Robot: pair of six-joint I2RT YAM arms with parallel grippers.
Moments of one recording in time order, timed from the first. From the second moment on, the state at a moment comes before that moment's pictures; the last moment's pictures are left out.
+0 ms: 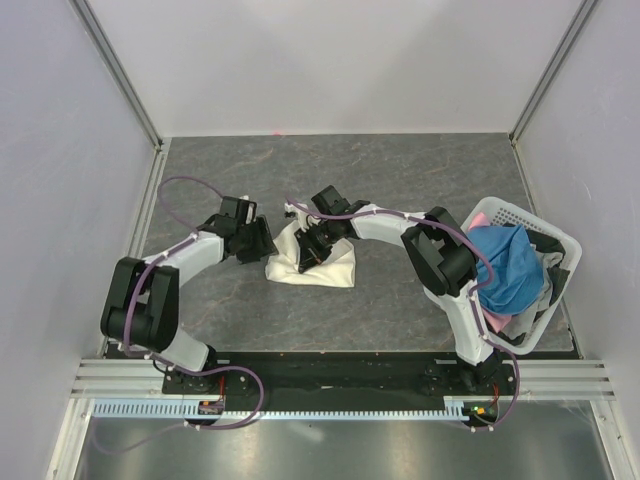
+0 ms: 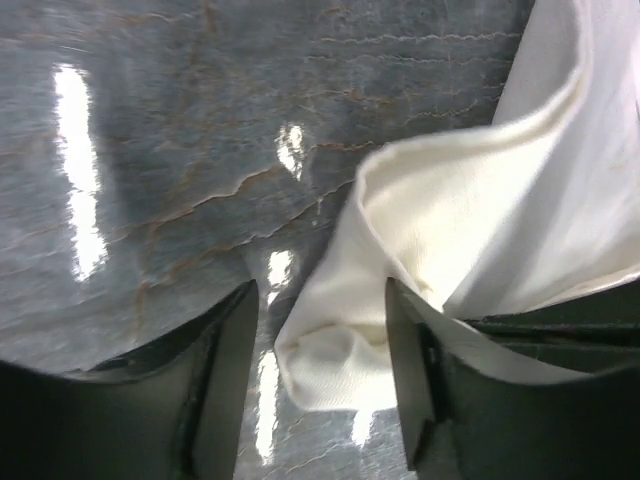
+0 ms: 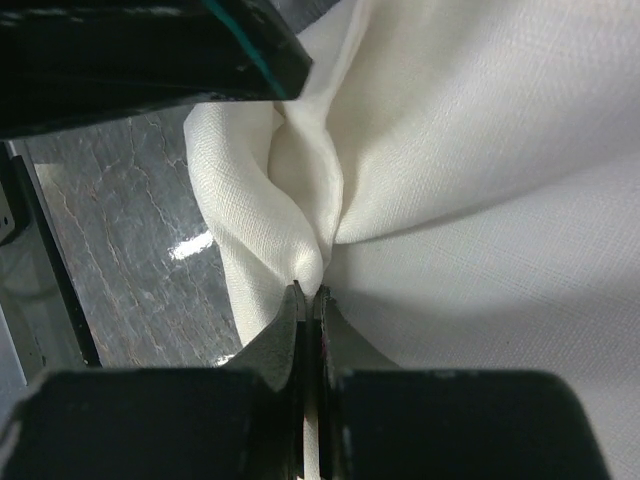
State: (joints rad) left arm -0.25 1.55 0.82 -0.26 0.13 -0.52; right arm 0.71 2.19 1.53 -0.36 -0.68 -0.05
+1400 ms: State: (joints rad) left arm -0.23 1.45 0.59 0.00 0.32 -0.58; right arm 0.68 2.25 1.63 -0.47 -0.69 0.09
